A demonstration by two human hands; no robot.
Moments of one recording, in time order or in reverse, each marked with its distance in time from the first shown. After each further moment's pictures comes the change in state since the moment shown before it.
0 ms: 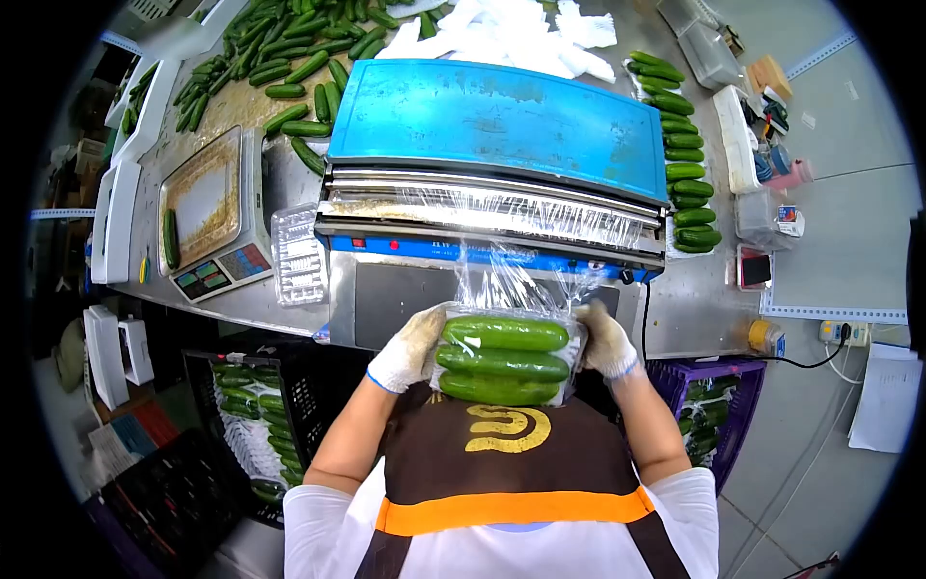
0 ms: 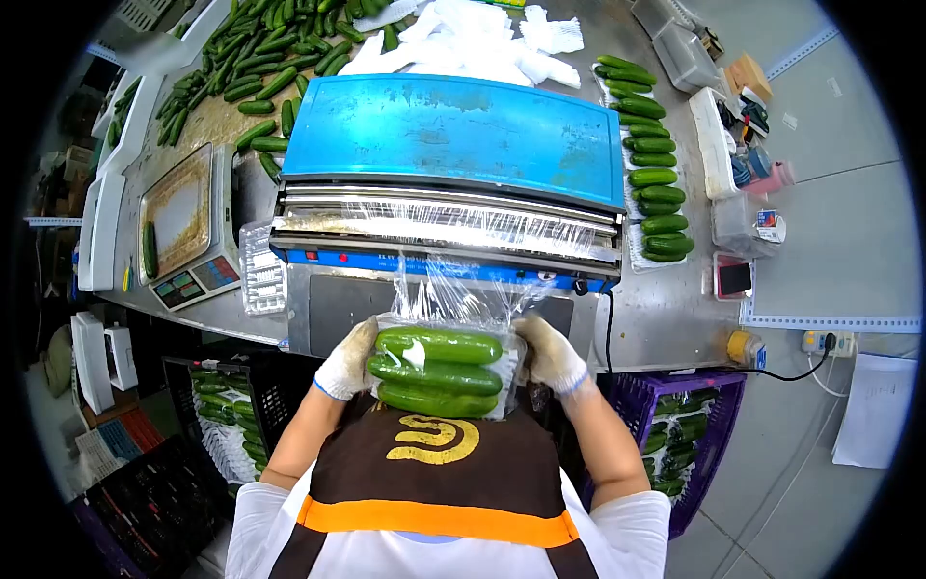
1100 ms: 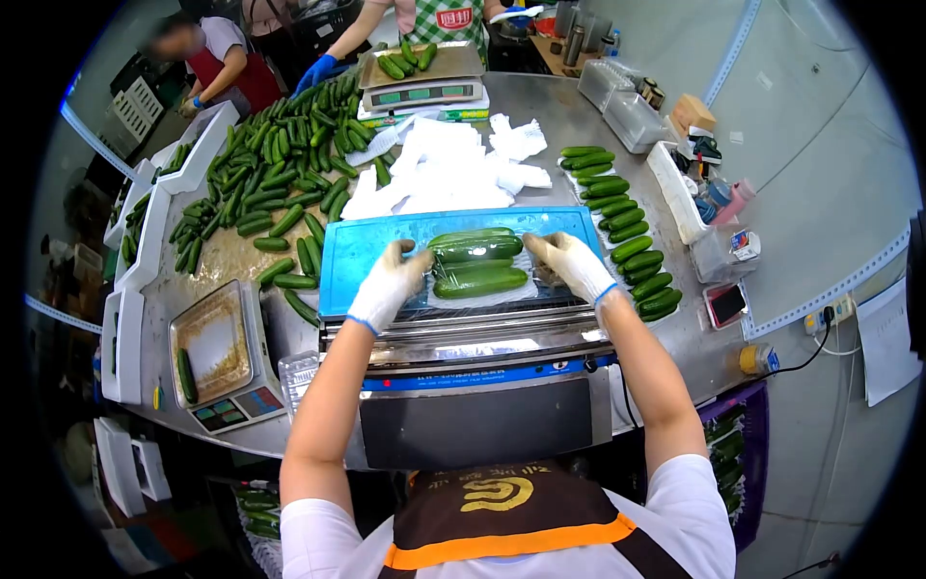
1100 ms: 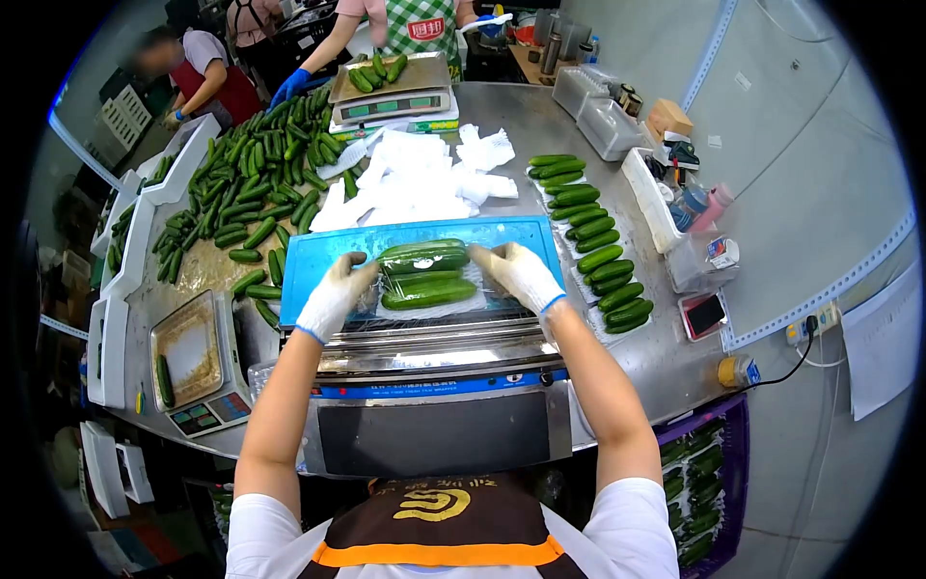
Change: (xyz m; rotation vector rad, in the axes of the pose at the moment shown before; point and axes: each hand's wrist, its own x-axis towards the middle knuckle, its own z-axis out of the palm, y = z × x) left_hand 0.158 0.211 0.041 1.000 0.473 0.172; right_hand 0.117 -0.222 0.023 -0.937 0.543 -0.282
